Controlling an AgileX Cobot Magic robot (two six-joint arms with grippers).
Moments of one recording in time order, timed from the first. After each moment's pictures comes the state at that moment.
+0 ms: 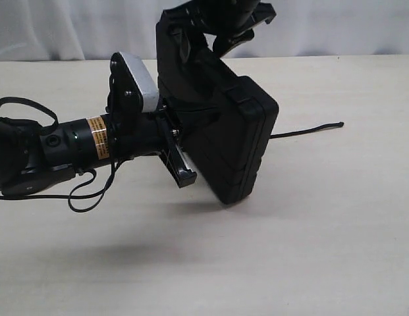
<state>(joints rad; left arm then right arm) -0.51 1.80 -0.69 0.68 -0.99 -0.18 0.47 2.08 -2.08 0.14 1.20 0.04</state>
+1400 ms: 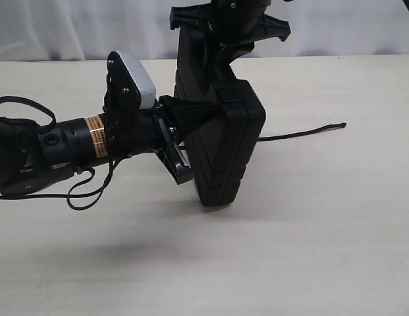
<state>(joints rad) -0.51 1.80 -0.69 0.67 -0.98 -0.20 0.47 2.10 -2.08 0.06 1.23 0.39</state>
